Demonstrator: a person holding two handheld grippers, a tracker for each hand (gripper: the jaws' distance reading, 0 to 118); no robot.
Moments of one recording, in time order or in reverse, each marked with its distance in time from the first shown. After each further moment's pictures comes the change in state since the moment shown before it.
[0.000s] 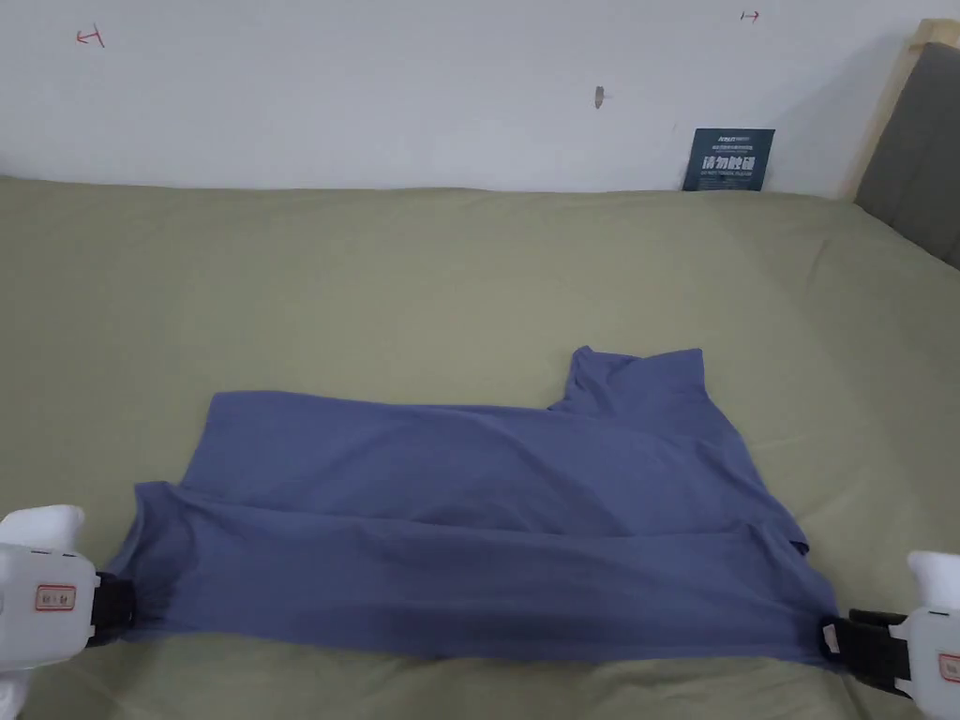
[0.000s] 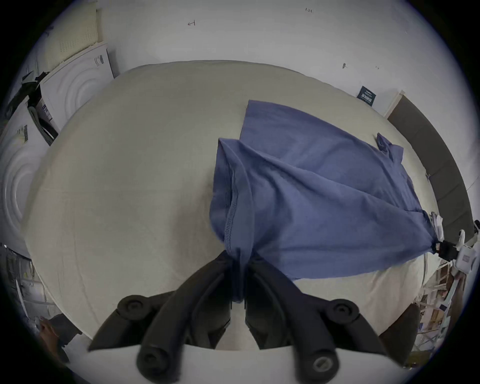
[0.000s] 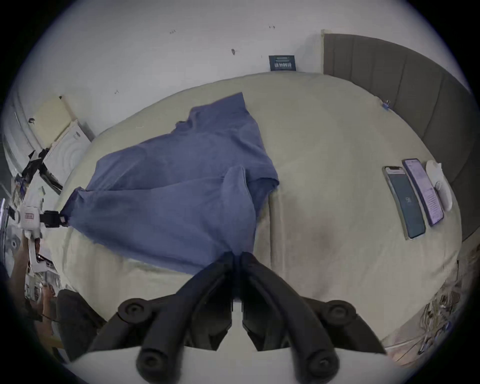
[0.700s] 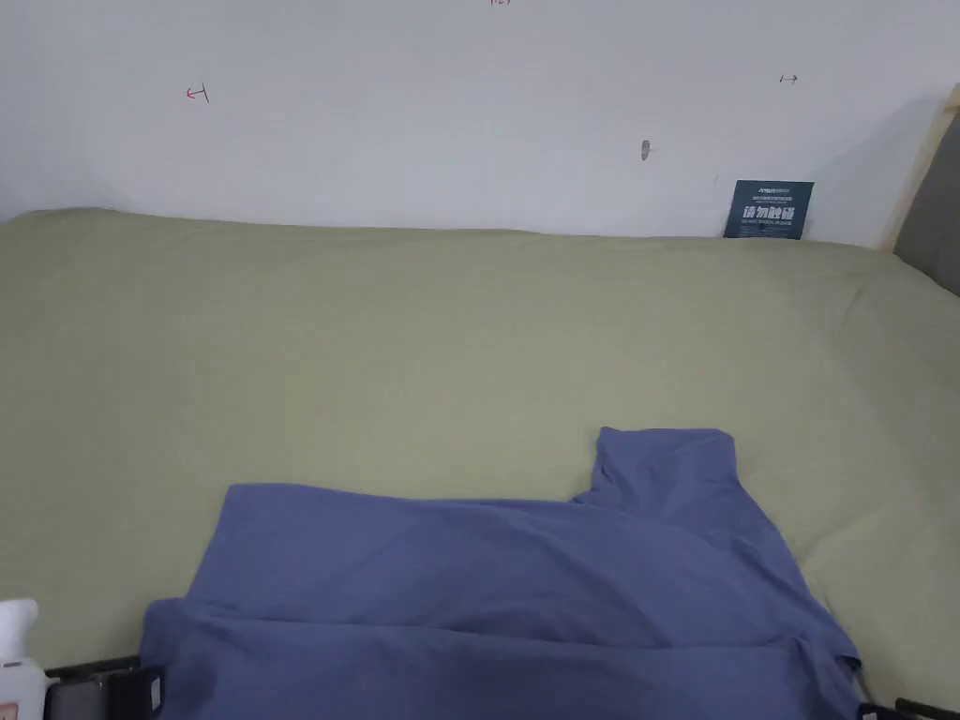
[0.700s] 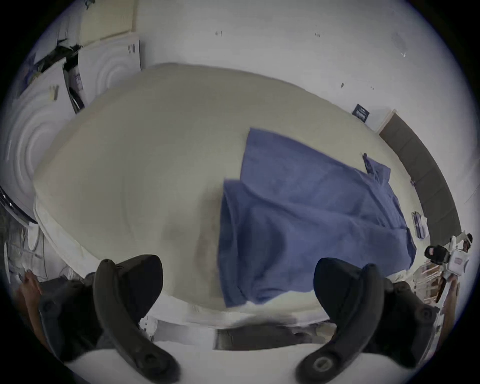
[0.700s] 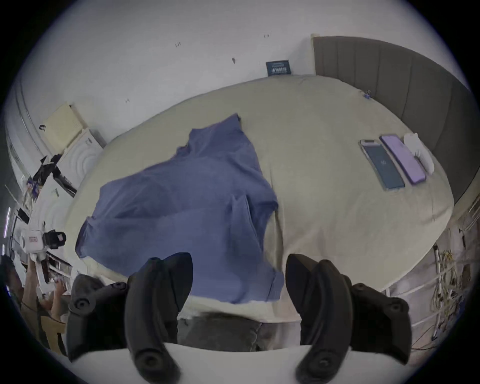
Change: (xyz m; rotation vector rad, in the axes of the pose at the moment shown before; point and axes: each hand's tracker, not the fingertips) left arm -0.042 -0.103 0.104 0.080 -0.030 0.098; right arm -0.021 -0.055 0.090 0.028 0.043 -0.053
